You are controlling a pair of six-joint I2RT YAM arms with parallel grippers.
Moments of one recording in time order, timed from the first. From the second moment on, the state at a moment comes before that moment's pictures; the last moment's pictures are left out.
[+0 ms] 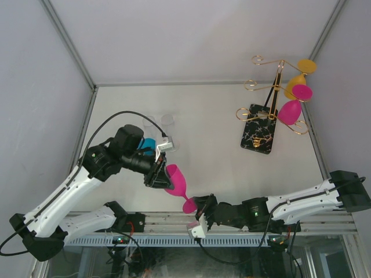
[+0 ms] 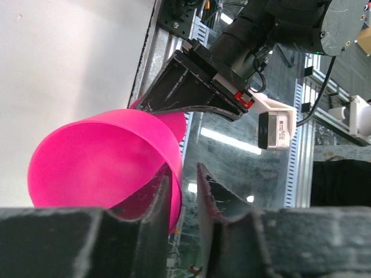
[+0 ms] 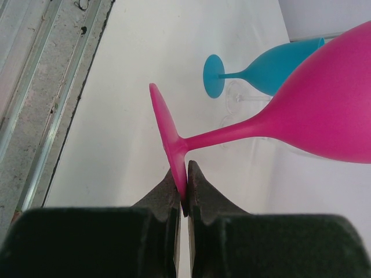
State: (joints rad) left arm -0.74 0.95 1.11 -0.94 0.81 -0.06; right arm 1.68 1.02 0.46 0.02 0.42 -0.90
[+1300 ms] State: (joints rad) left arm -0.74 0.94 1.20 -1.01 0.75 -0.06; right arm 1.68 0.97 0.45 0.03 0.51 -0.87
